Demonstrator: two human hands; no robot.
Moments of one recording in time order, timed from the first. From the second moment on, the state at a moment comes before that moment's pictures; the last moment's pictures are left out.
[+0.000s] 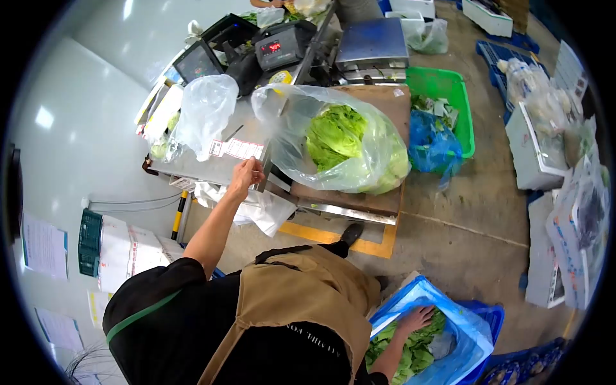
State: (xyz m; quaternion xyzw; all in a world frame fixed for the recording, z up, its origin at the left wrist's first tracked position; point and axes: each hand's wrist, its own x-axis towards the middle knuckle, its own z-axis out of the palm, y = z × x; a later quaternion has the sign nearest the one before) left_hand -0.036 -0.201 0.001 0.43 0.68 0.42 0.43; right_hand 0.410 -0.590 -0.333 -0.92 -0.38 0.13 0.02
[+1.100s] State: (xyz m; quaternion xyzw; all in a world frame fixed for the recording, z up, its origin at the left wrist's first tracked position) left_hand 0.032 -0.085 0.066 0.64 0.51 0.49 0.29; right_hand 0.380 -0.464 -0.019 -0.21 0.08 0.34 0.91
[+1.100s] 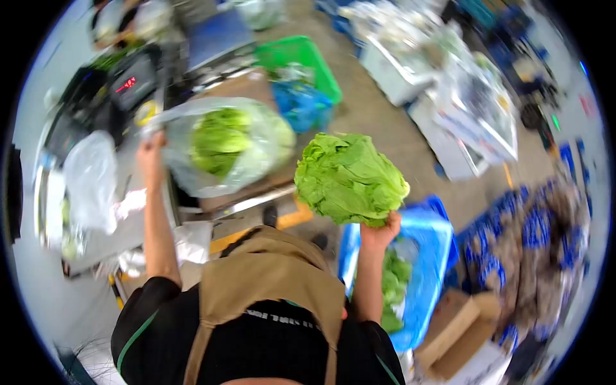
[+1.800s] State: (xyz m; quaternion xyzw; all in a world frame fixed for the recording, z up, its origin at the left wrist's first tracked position) left_hand -0.035 -0.051 0.096 0.32 0.37 0.41 0.77; right_hand 0.151 -0.177 -0.106 -0.62 -0.37 0.51 0.47
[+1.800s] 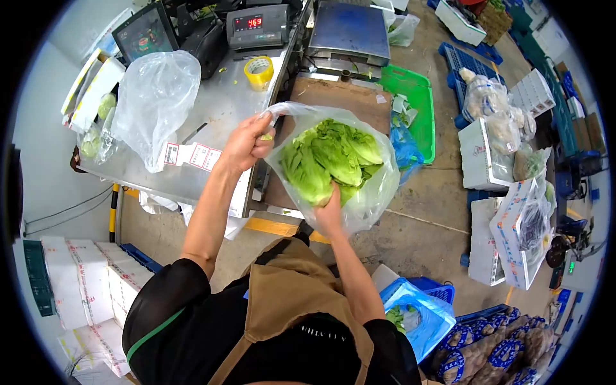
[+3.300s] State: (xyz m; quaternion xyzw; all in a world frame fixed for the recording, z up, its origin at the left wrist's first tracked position) left_hand -0.012 -0.099 0.098 0.62 0.61 0.36 0.34; right_hand 0.321 -0.399 -0.069 -0.73 -0.22 0.22 0.61
